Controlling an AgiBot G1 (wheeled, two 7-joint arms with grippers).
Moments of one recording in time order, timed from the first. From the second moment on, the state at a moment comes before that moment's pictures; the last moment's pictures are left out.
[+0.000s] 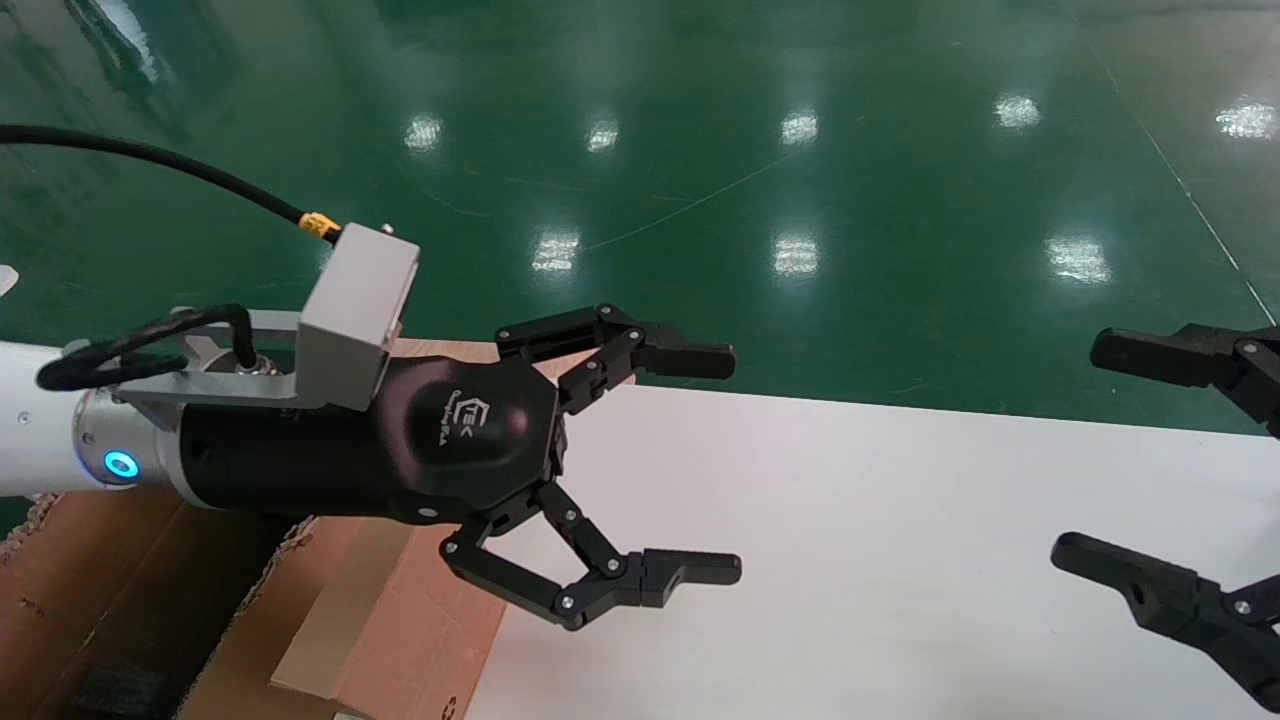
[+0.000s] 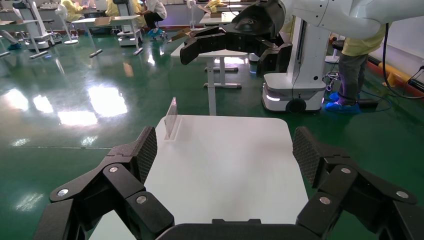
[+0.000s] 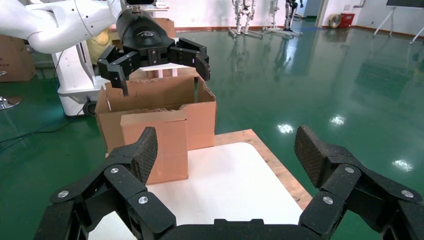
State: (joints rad) left arm -1.08 0.61 0.29 -1.28 0.73 1.49 -0.19; right arm 1.06 -0.55 -0.35 1.25 -0.66 -1.42 0.13
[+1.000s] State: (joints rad) left arm -1.26 0.44 0.36 -1.35 1.09 1.45 -0.36; right arm 1.06 -0.55 -0.35 1.25 -0.66 -1.42 0.13
